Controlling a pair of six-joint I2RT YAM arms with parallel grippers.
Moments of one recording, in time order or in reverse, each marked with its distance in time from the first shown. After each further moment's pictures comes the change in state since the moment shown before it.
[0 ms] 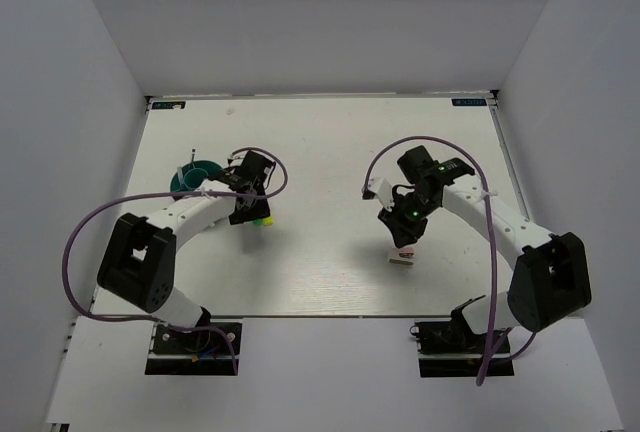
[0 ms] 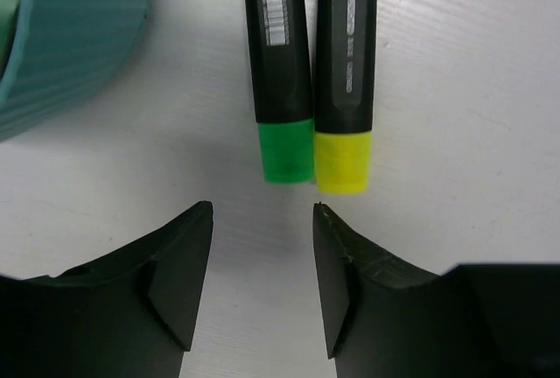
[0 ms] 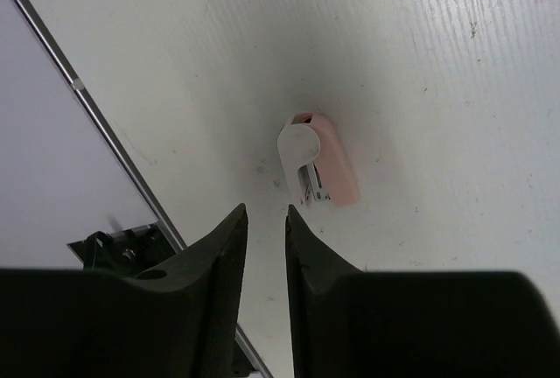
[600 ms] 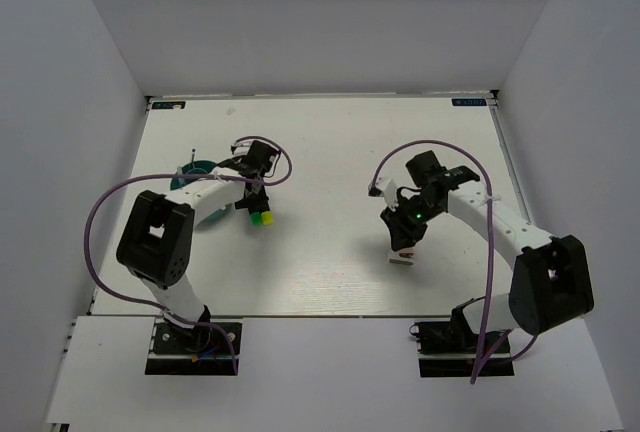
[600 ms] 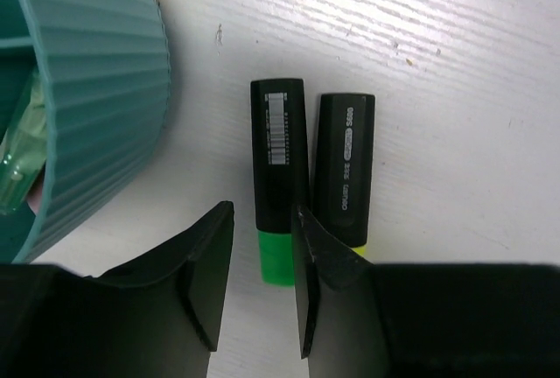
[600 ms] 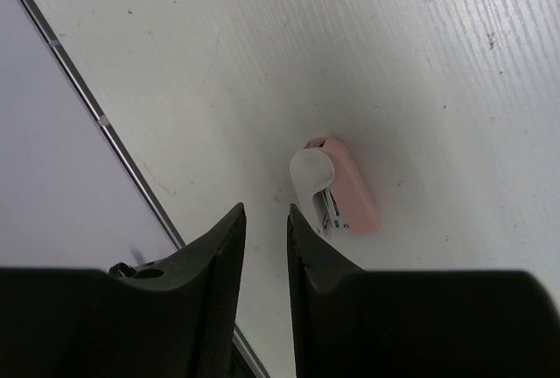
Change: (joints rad) left arm 0.031 0.170 0.111 0.081 -0.114 0.038; right arm -0.060 -0.023 -0.101 0.117 -0.113 0.072
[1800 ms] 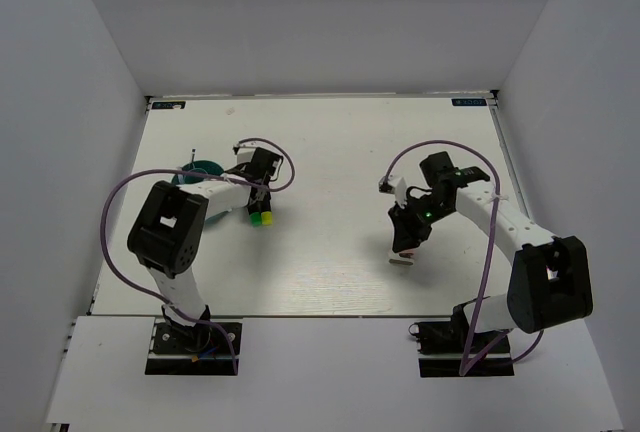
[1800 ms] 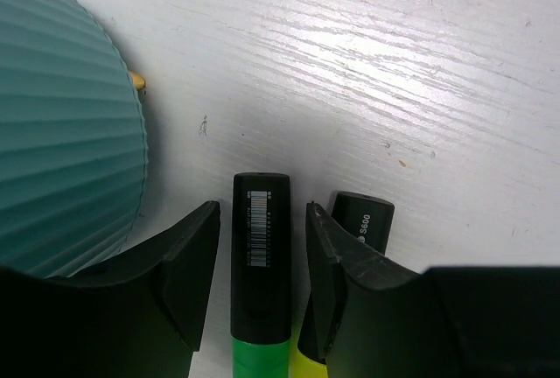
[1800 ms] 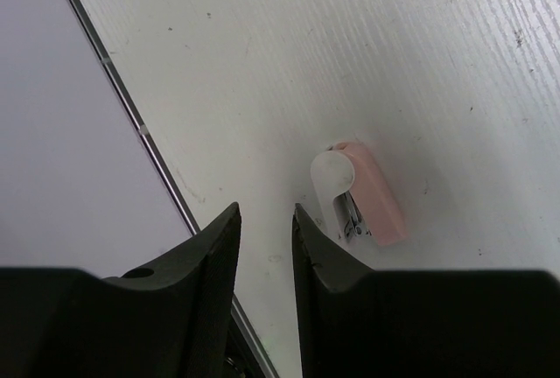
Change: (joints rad) left arm 0.002 0.103 -0.064 0.286 -0.116 0.042; right arm -0.105 0.002 -0.035 -0.006 -0.157 -0.029
